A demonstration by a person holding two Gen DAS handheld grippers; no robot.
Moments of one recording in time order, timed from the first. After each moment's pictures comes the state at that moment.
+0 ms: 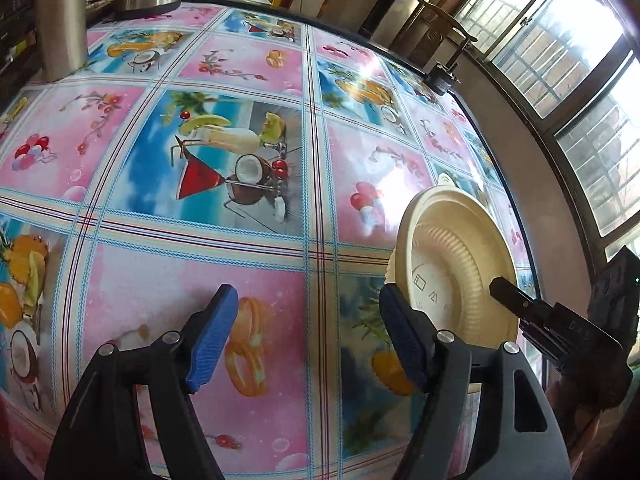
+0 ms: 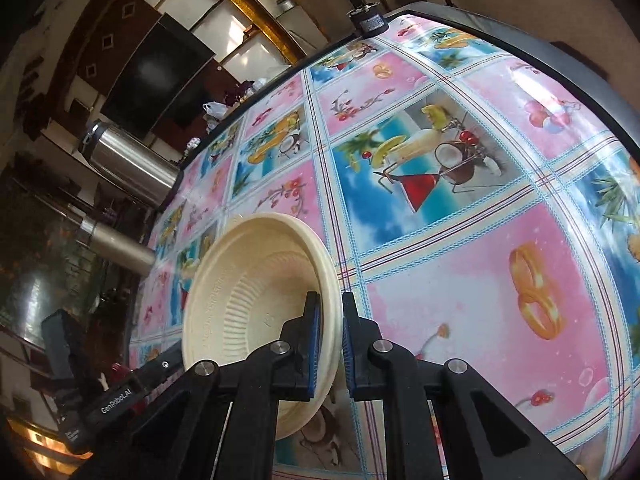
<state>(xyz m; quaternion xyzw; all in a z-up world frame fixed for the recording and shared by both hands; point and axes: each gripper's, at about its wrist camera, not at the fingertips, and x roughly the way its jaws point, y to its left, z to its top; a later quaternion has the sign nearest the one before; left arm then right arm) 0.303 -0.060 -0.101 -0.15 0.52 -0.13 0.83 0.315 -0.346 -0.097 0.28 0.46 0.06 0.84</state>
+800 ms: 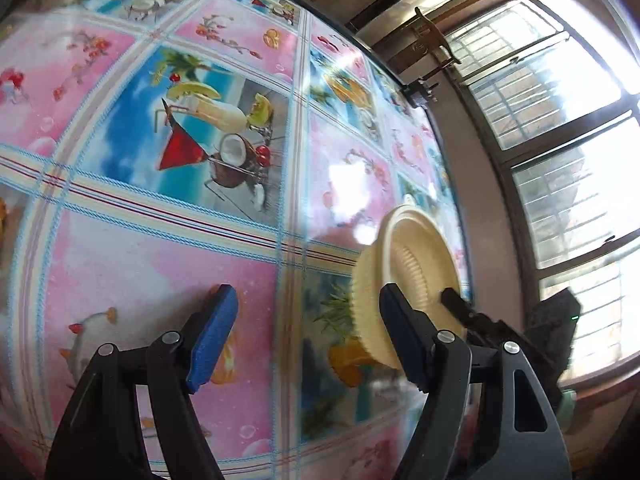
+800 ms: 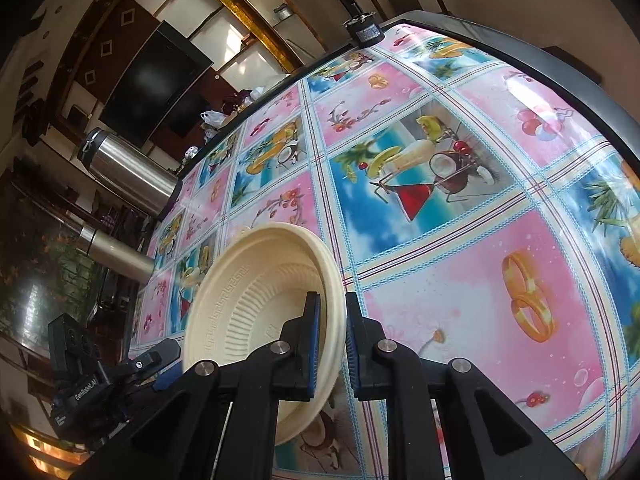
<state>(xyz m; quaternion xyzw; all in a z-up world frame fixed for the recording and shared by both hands) 0.308 -0.032 -0.111 -0.29 0.54 -0.20 0.76 0.314 -0.346 -0.093 0.28 0.45 0.05 0.84</state>
